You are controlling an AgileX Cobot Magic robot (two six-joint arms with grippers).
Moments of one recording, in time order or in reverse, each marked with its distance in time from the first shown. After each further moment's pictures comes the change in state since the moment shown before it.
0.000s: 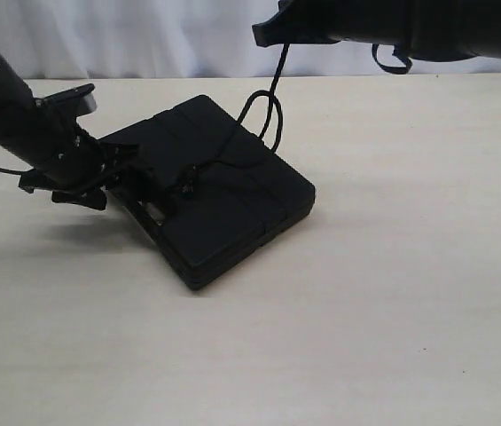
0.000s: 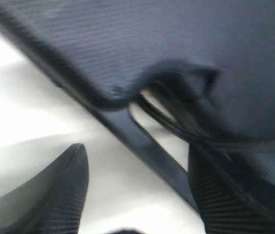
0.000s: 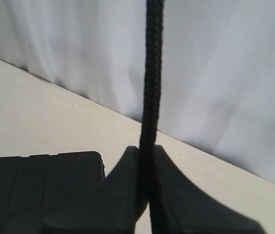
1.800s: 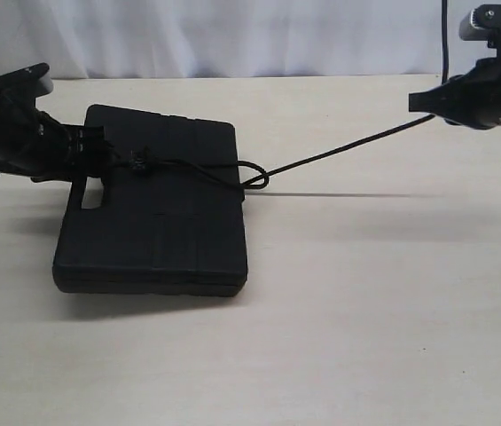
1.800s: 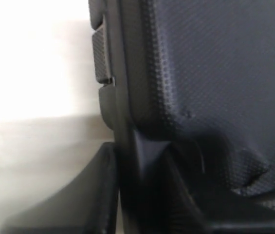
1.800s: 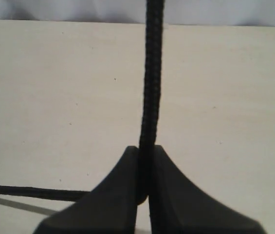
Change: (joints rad) left arm 0.092 -0.064 0.074 -0.114 -0.175 0.180; right arm -0.434 -0.114 0.381 0.000 0.155 0.074
